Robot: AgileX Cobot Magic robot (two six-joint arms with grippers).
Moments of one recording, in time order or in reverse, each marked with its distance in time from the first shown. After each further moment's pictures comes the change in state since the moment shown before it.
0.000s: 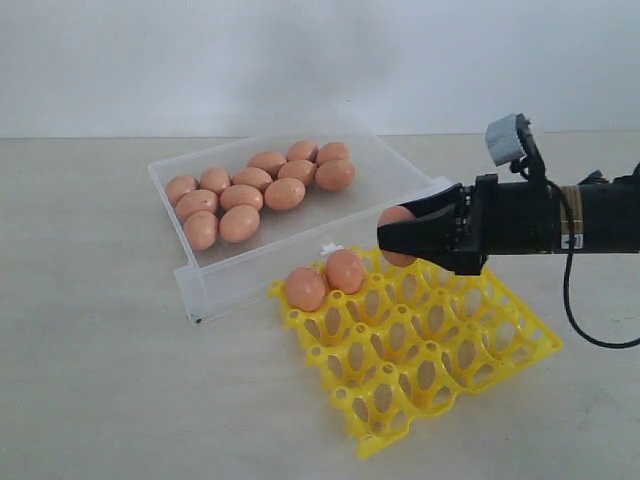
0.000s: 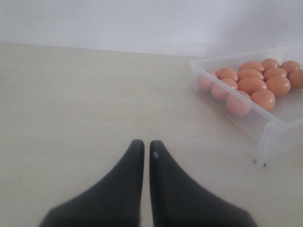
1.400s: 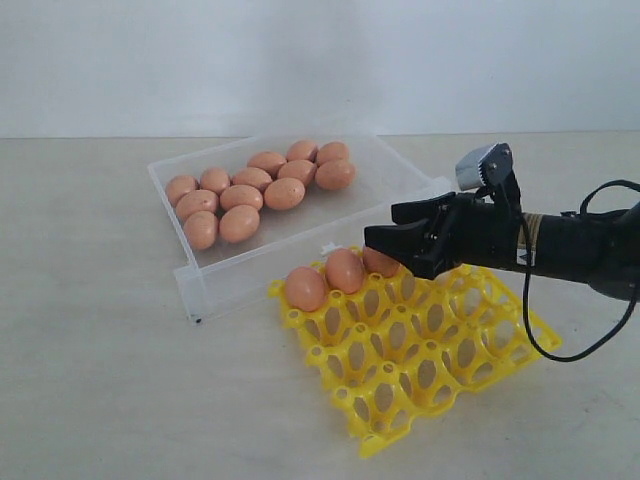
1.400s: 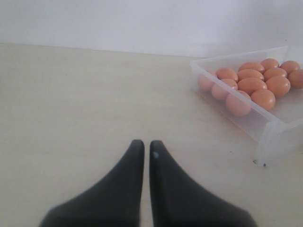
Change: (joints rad) left arm 0.000 0.000 0.000 0.000 0.000 0.000; right arm 0.052 0.164 -0.011 0.347 0.057 -0.257
